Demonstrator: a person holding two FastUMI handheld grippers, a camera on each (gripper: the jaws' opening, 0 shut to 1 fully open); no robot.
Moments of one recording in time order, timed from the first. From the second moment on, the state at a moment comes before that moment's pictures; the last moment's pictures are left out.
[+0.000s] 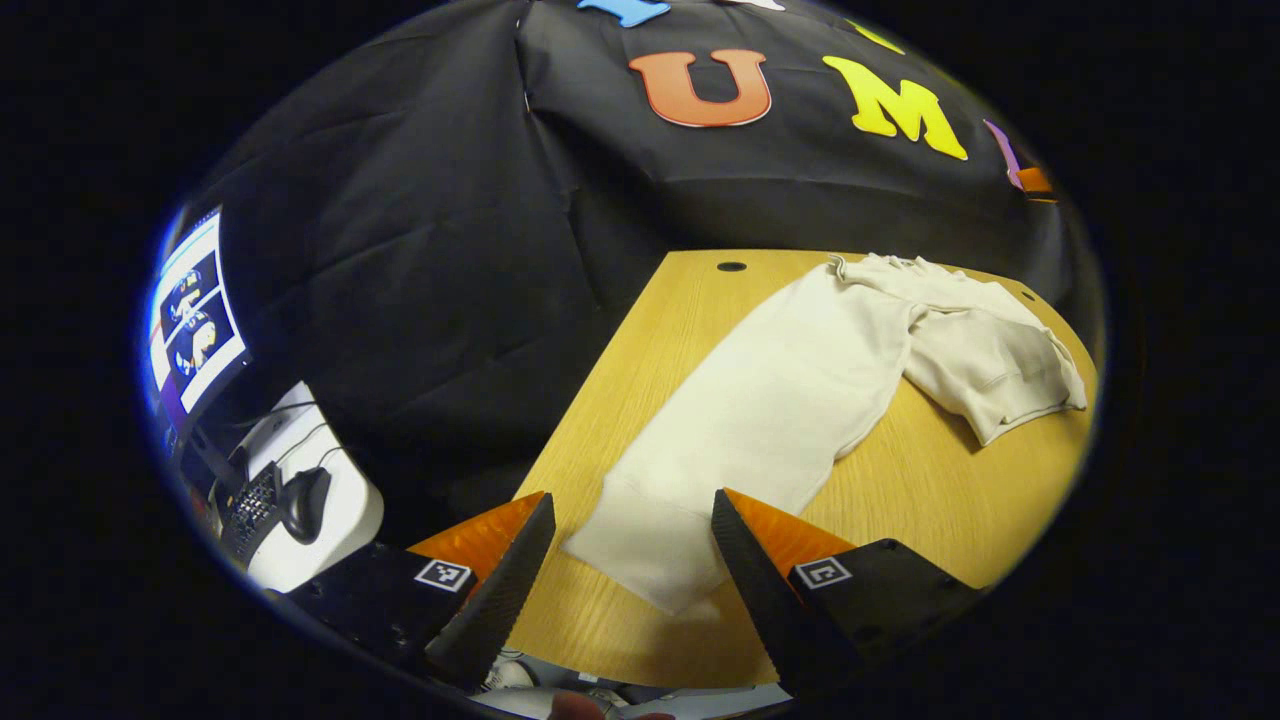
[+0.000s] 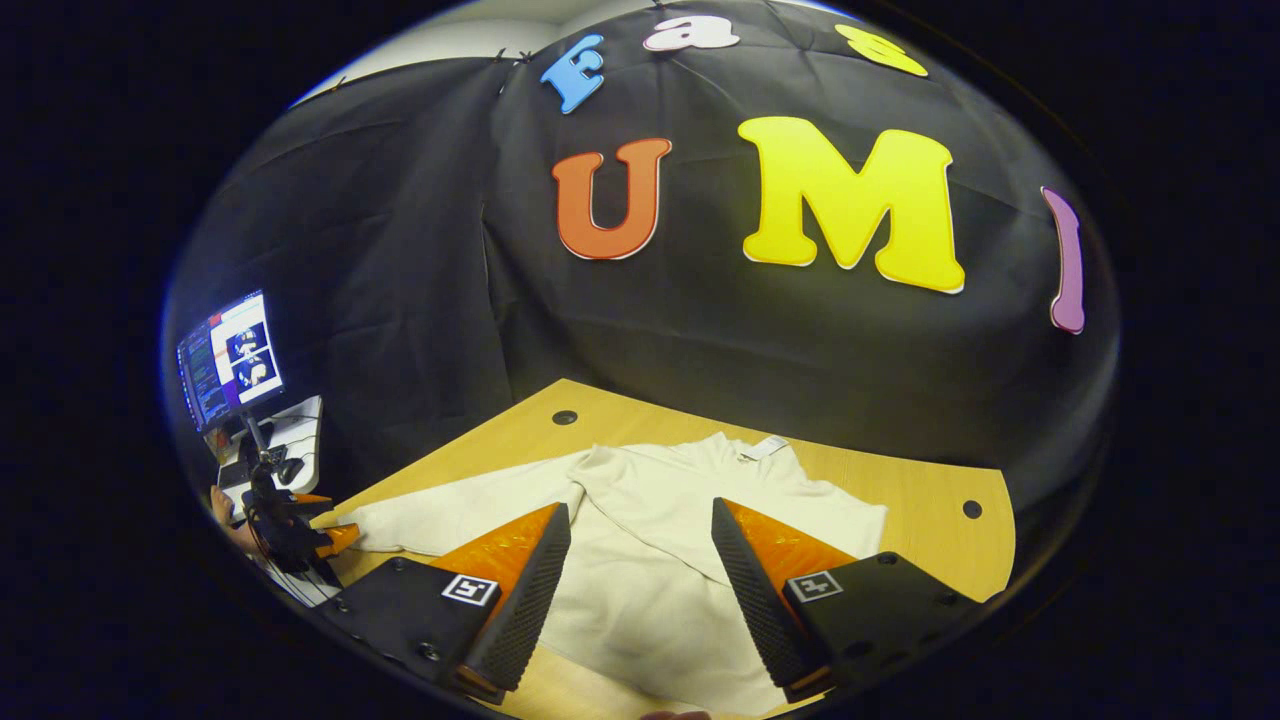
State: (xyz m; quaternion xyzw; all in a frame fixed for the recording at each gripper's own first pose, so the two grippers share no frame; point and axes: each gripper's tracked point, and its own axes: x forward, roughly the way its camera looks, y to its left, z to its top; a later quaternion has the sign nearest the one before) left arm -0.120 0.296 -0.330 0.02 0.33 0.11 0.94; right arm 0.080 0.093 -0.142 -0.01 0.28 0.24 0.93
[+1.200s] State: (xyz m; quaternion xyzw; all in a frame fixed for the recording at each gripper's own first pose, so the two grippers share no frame) left arm -0.061 0.256 -0.240 -0.01 0.31 0.07 0.95; right arm 0.039 0.054 -0.117 0.04 0.26 0.24 0.93
